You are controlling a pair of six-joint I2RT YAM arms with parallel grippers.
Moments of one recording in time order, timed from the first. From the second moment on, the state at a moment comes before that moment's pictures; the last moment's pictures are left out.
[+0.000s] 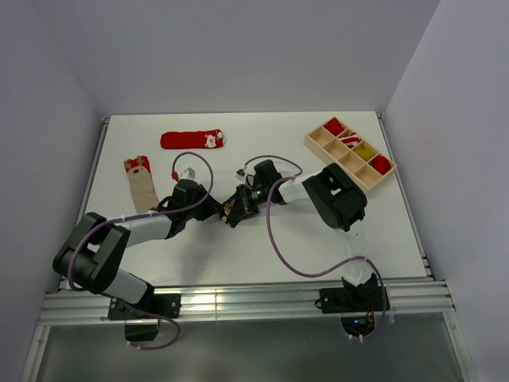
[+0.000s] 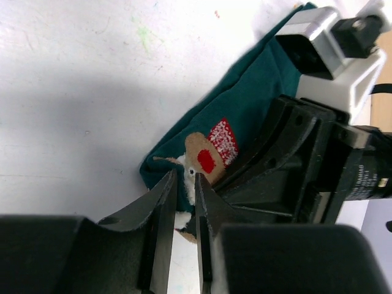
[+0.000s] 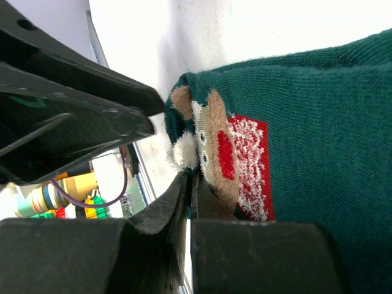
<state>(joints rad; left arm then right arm) -0.50 1.47 0.55 0.27 0.05 -0.94 0.59 2.15 1.14 0.19 -0.93 0.67</state>
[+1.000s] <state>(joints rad) -0.50 1.61 0.59 0.34 0.05 -1.07 0.61 1.97 1.11 -0.01 -0.74 0.54</state>
